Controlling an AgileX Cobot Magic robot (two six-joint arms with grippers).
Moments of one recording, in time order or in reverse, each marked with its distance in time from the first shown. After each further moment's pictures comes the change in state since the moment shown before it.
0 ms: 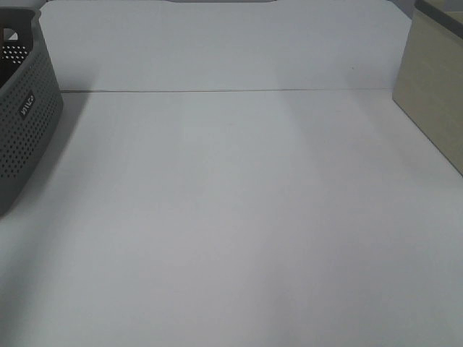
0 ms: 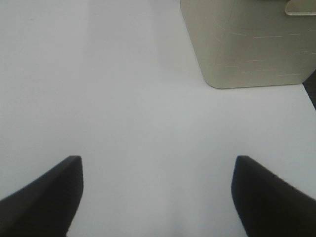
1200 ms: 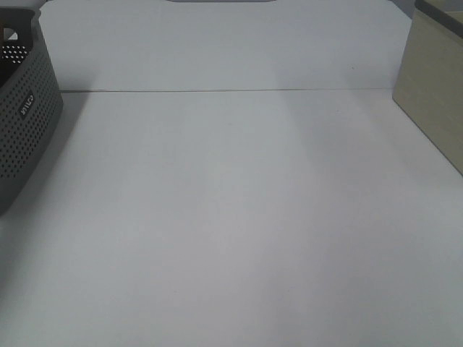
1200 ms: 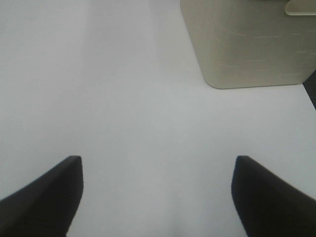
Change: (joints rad) left arm 0.079 1.291 -0.788 0.164 -0.125 0.280; right arm 0.000 0.000 0.000 0.000 0.000 0.000
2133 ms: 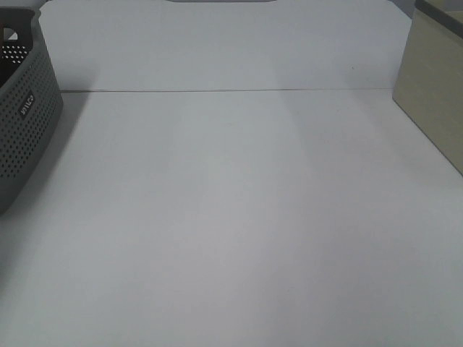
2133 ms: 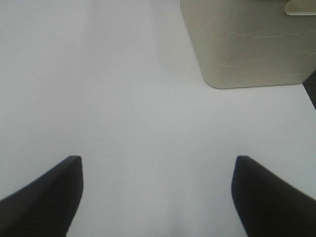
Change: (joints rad) left arm 0.069 0.075 -0.011 -0.096 0.010 0.045; right arm 0.000 0.000 0.000 0.000 0.000 0.000
